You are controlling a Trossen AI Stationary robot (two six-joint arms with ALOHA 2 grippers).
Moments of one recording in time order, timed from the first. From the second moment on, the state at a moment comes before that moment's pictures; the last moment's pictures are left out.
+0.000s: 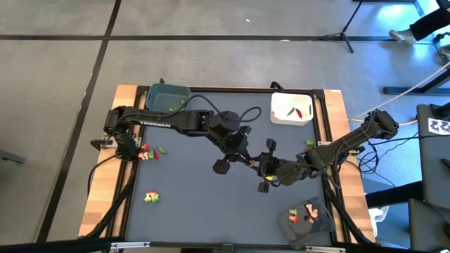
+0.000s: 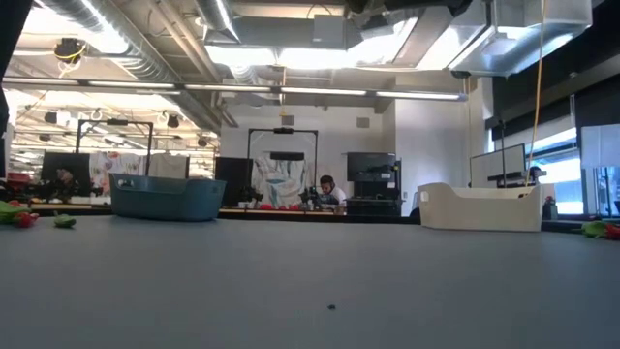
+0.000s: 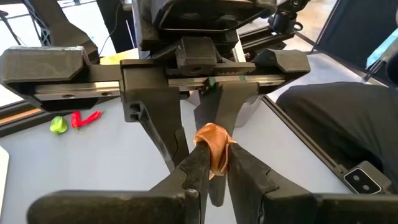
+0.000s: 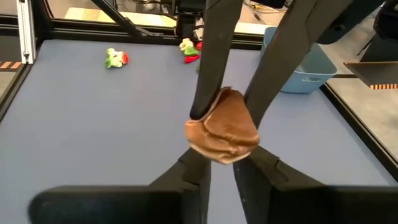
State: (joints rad) left arm -0.01 1.82 1.69 -0.47 0.38 0.26; right arm 0.50 1.38 1.05 -0.23 0.64 0.20
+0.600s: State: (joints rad) left arm -0.01 1.81 1.69 -0.50 0.37 0.19; right arm 0.50 1.38 1.05 -0.23 0.63 0.20
